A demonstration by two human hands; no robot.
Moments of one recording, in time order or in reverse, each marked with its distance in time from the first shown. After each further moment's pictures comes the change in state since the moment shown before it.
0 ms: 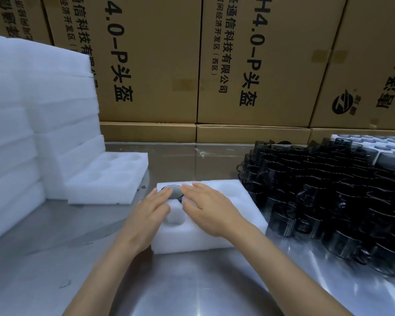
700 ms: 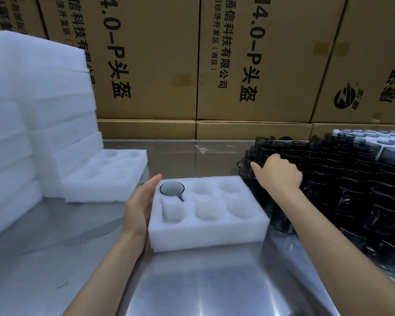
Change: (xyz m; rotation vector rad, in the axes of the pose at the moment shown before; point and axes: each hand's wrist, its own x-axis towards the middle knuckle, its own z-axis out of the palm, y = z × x) left_hand 0.013 0.006 0.014 -1.113 0.142 -0.152; right_hand 0.010 0.100 -0.065 -0.357 0.315 0.862
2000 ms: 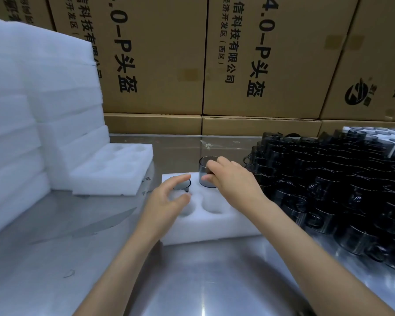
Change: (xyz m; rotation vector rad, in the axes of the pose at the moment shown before) left_hand -0.002 -0.006 0.006 0.820 -0.073 0.262; right_hand -0.064 -0.055 0.008 0.064 -0.081 -0.780
